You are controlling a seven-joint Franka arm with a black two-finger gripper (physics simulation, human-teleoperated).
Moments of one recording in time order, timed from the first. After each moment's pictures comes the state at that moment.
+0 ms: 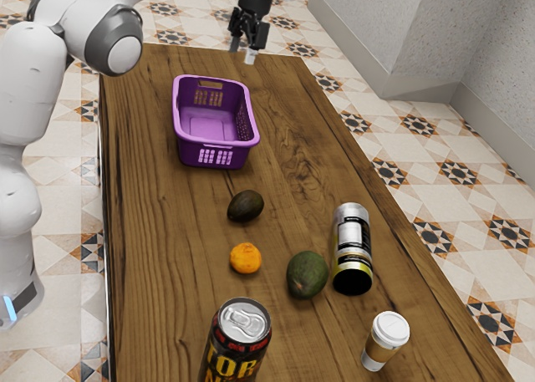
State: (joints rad) arm 0.40 0.34 0.23 -1.10 -0.17 1.22 0.41
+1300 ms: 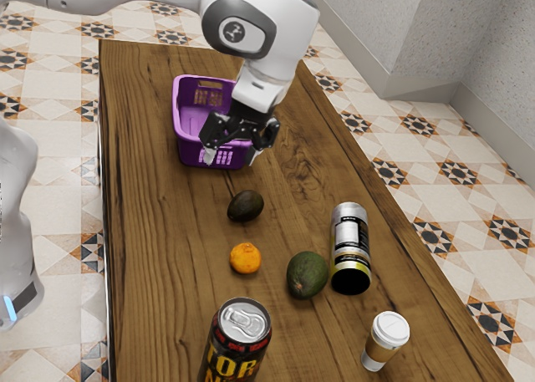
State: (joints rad) arm -0.22 -0.31 0.07 -1.99 -0.03 1.50 1.16
